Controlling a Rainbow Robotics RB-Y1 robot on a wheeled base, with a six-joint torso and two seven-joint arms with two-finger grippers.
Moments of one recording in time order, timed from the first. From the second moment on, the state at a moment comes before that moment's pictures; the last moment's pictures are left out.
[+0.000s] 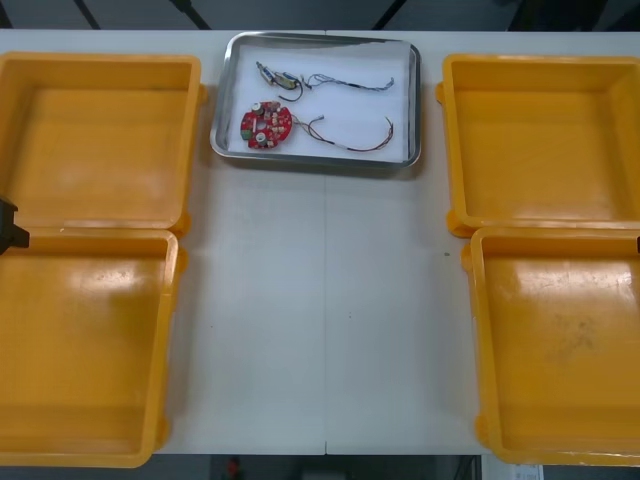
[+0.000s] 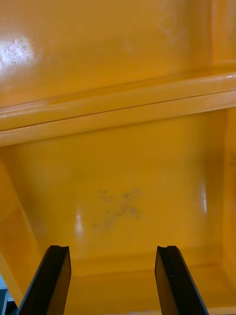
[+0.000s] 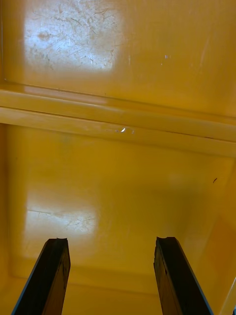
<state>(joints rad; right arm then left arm) -0.21 -1.03 -0.26 -2.06 -1.09 1.82 1.01 -0.12 1.20 0.15 -2.16 1.06 1.59 -0.89</state>
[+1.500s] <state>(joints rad) -0.21 -0.95 -0.15 -2.06 -0.97 1.73 1.08 -0.12 1.20 0.15 -2.16 1.06 1.59 -0.89</state>
